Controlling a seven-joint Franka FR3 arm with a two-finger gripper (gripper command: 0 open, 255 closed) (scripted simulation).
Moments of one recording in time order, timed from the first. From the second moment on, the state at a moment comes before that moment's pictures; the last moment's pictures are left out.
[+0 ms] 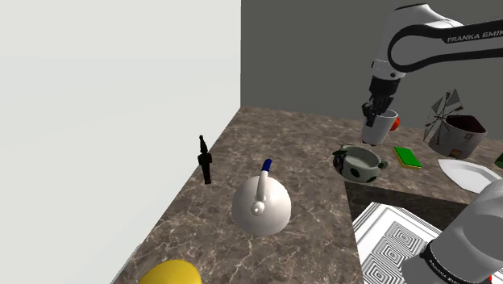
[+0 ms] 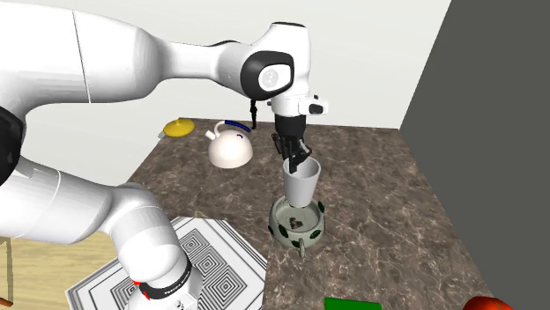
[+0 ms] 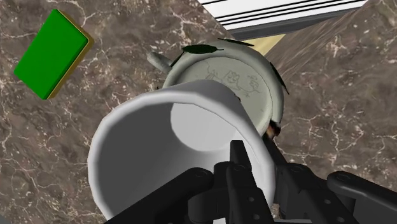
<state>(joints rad) -0.12 -0.55 -0.13 -2.39 -0.18 1.82 -0.02</state>
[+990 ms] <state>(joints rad) -0.12 -0.52 -0.14 -2.50 -0.19 1.96 -0.01</state>
